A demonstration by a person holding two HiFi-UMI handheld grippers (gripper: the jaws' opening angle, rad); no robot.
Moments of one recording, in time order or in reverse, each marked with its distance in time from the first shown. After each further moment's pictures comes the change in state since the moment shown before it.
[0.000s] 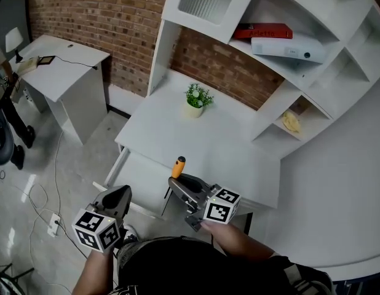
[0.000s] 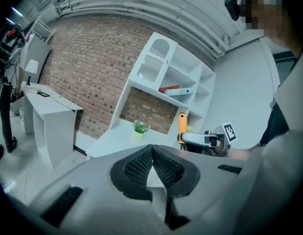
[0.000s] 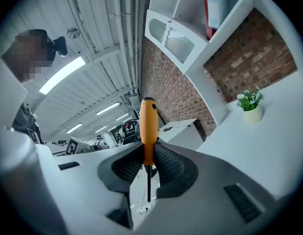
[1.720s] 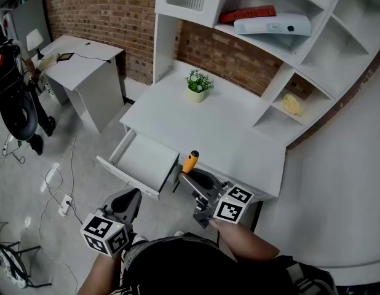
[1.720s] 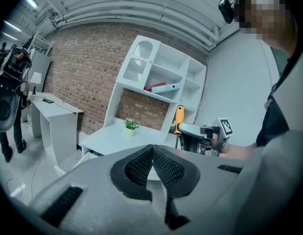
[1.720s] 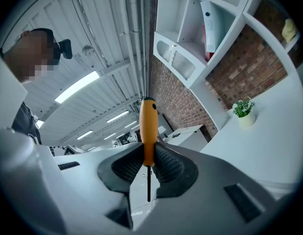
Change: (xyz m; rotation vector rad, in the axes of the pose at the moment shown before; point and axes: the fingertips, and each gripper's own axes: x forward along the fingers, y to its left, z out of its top) left arm -0.038 -0.160 -0.048 0.065 -0.011 0.080; right arm -0.146 0.048 0.008 -0.004 -0.093 0.112
